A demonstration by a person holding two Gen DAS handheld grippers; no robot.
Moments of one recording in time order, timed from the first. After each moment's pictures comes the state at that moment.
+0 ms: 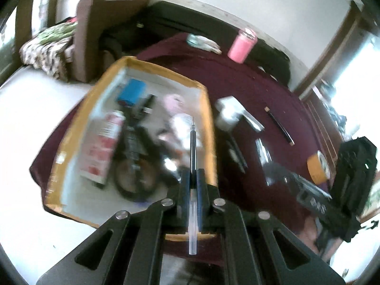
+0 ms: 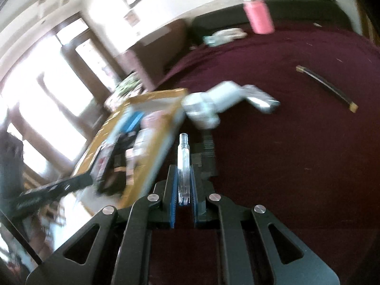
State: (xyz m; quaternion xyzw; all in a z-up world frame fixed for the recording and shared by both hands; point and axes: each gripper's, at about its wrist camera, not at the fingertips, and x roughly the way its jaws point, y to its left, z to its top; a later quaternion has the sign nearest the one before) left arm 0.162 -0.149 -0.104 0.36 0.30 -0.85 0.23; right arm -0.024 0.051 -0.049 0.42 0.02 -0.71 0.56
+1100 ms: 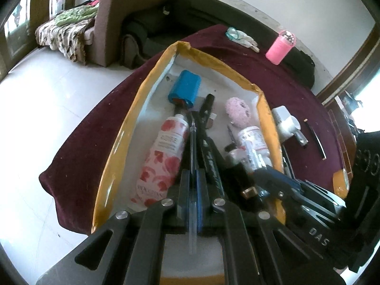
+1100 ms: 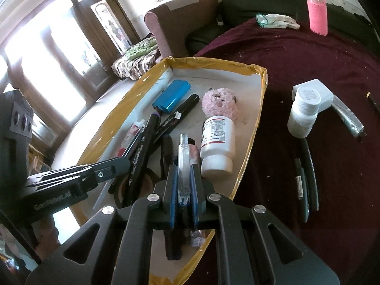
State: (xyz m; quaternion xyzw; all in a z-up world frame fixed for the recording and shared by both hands) left arm 0.168 -0.227 -0.152 0.40 0.33 -0.82 0.26; right arm 0.039 -0.065 -0.069 0.44 0.12 -0.68 0.57
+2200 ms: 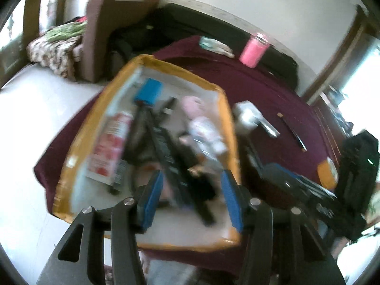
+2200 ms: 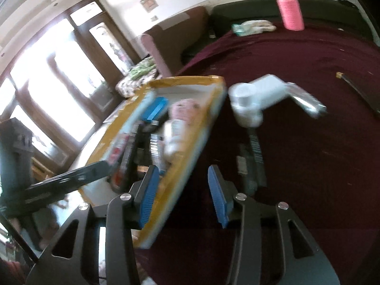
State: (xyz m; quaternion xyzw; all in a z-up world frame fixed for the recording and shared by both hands) left arm 0.165 -0.154 -0.121 0.36 0.29 -0.85 0.24; right arm -0.010 0.017 -0.062 0.43 0.05 -0.69 0.58
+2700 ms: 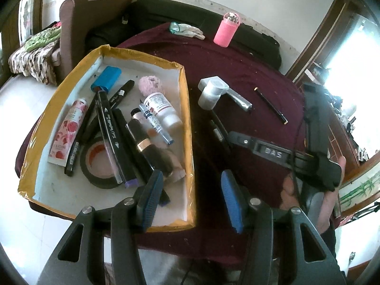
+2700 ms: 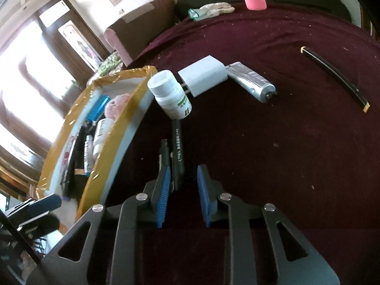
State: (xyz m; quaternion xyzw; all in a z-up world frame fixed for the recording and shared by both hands) left arm 0.143 -0.107 -0.122 0.39 0.27 -0.86 0.19; right arm -0.064 0.015 -0.097 0.48 0.08 -0.71 0.51
